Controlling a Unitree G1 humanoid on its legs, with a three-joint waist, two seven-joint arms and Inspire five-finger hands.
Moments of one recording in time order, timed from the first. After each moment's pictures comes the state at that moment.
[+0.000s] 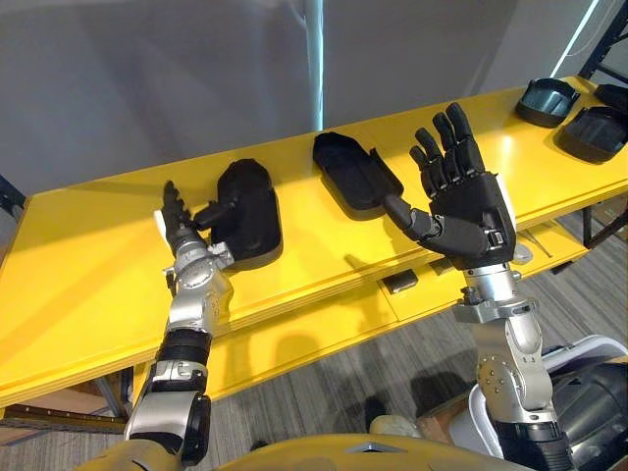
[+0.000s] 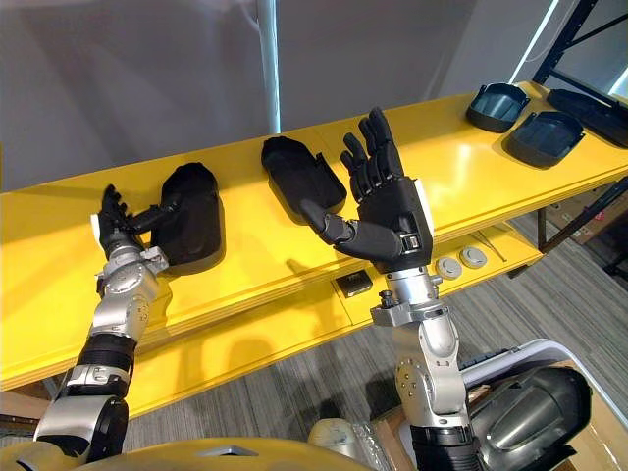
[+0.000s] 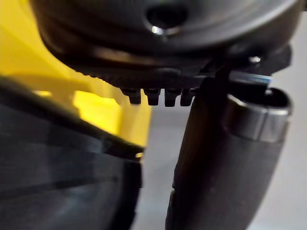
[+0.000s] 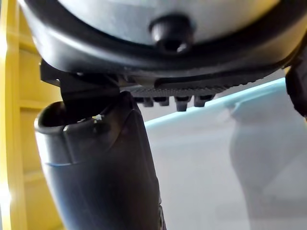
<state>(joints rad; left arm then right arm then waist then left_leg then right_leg) -0.38 0.20 0.13 0.29 -0.31 -0.02 0.49 0.05 -0.21 0.00 -0.32 0.56 -0.23 0.27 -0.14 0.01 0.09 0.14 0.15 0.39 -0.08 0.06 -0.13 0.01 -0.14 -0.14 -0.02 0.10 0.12</state>
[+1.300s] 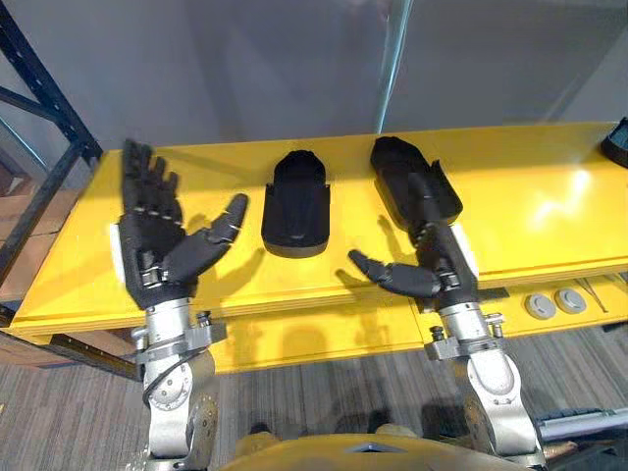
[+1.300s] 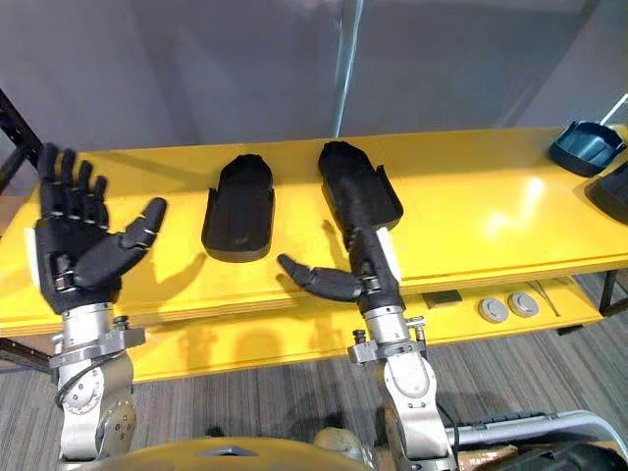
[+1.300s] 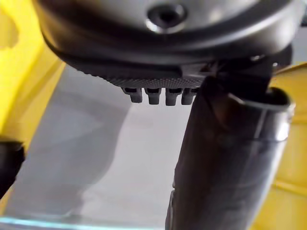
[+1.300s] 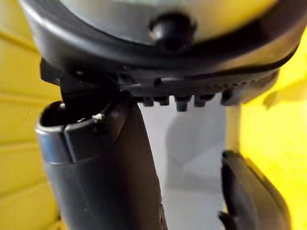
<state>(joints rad) 0.29 0.06 -0.01 -0.39 -0.31 -0.43 0.11 0.27 -0.19 0.12 -0.30 0.06 -0.25 0.13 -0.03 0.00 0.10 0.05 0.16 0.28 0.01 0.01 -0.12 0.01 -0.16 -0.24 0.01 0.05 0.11</state>
